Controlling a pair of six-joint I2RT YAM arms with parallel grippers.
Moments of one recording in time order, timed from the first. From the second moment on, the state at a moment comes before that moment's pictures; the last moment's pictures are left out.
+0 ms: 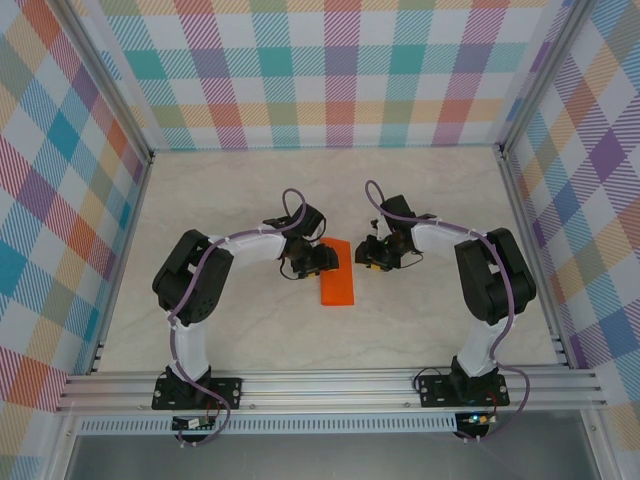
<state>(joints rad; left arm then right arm) -0.63 1.94 1.23 -0.47 0.32 -0.77 0.40 1.82 1.07 -0.47 -0.46 0.53</state>
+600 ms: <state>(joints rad) -0.63 1.95 1.25 -0.48 0.31 -0.79 0.40 1.82 1.05 -0.43 -0.51 0.54</state>
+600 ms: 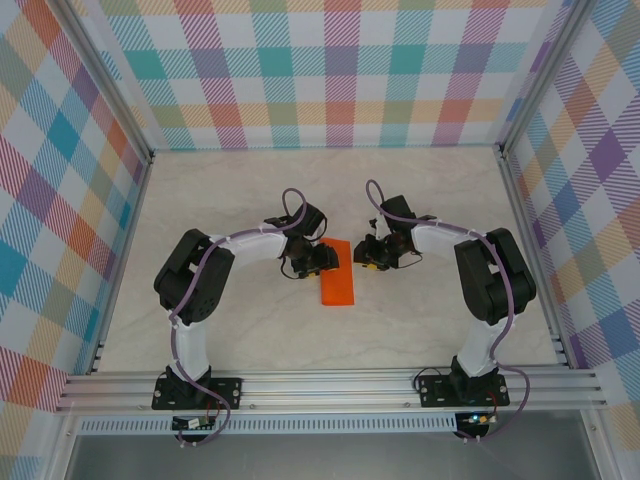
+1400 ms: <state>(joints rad) -0.64 1.96 1.26 -0.50 0.30 -0.79 0.41 1.85 1.05 -0.35 -0.62 0.58</state>
